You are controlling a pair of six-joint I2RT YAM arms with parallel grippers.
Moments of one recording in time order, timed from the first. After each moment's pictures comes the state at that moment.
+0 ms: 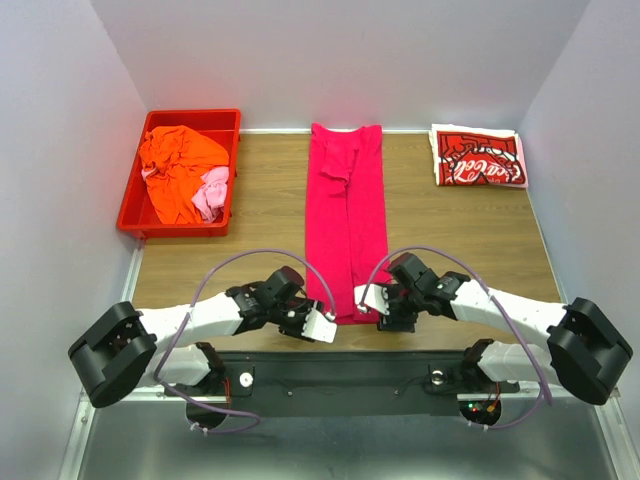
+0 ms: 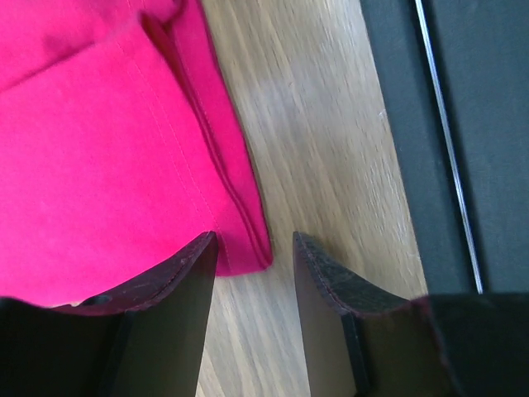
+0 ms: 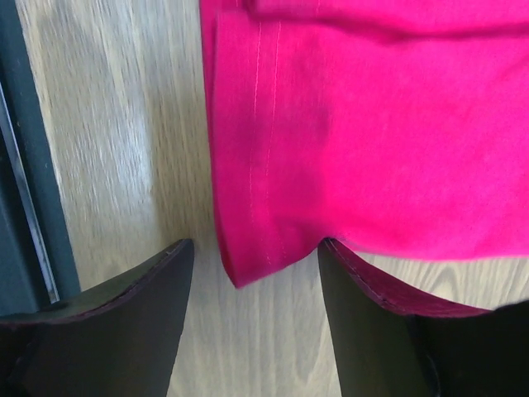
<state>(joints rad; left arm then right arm) -0.92 1.16 0.43 -0.19 0.39 0.92 0.79 1.19 0.54 -0.45 -0.28 -0.76</state>
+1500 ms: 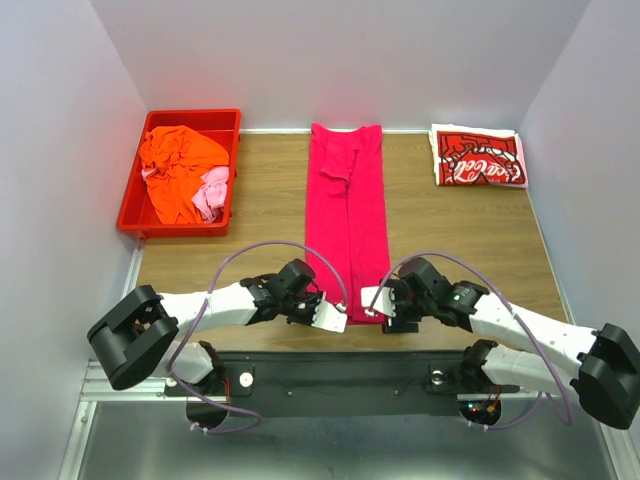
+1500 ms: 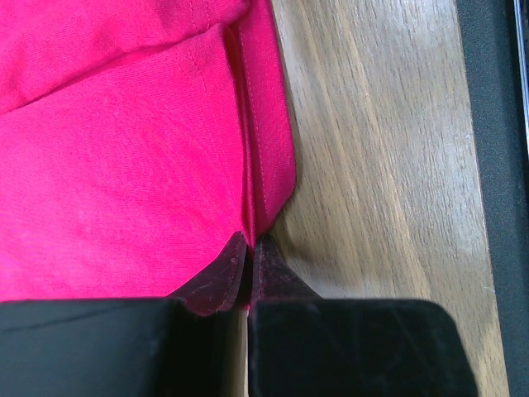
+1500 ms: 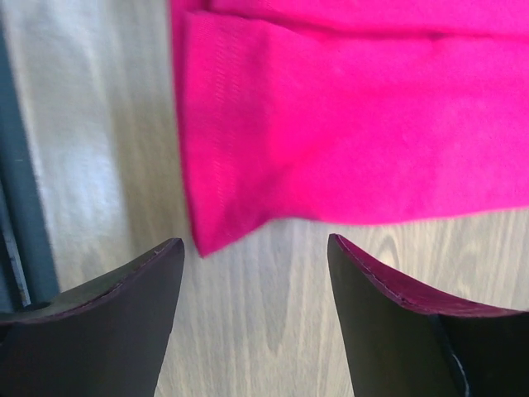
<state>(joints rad) -0.92 1.31 0.52 -0.16 0.32 0.91 0.81 1.00 0.49 -0.44 -0.21 -0.78</state>
